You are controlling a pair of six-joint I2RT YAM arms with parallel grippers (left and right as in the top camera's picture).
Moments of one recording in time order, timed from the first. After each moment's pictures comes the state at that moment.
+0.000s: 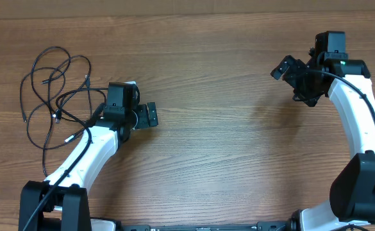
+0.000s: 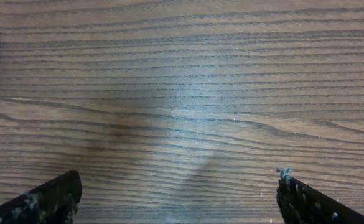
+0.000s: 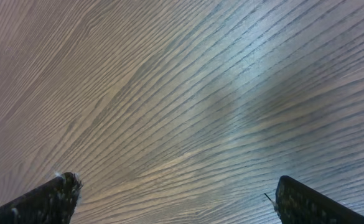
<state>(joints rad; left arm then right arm) -0.16 1.52 0.83 -0.33 0.02 -0.28 -0.08 1.71 1.40 -0.86 -0.22 0.57</state>
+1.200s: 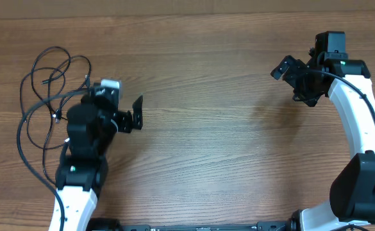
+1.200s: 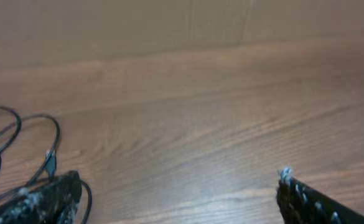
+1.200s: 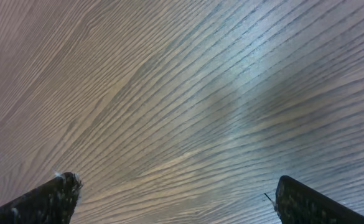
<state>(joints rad) -0.07 0.96 0.63 -0.10 0.14 0.03 -0.08 1.71 1.40 -0.86 -0.22 0.57</state>
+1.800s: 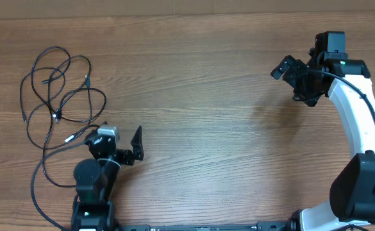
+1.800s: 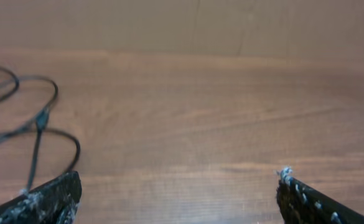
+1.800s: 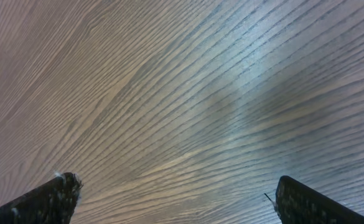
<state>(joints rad) -0.02 0.58 0.07 0.28 0.18 -0.08 -0.08 1.71 1.40 -0.86 -0.22 0.57</state>
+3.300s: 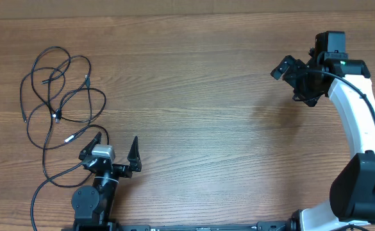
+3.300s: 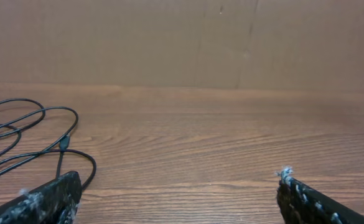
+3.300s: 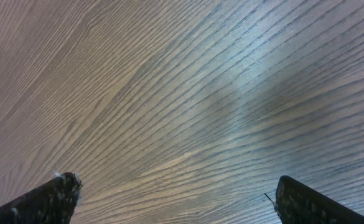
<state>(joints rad) -0.02 0.02 0.01 -0.06 0.14 -0.09 -0.08 1.71 1.40 -0.86 -0.22 0.57</state>
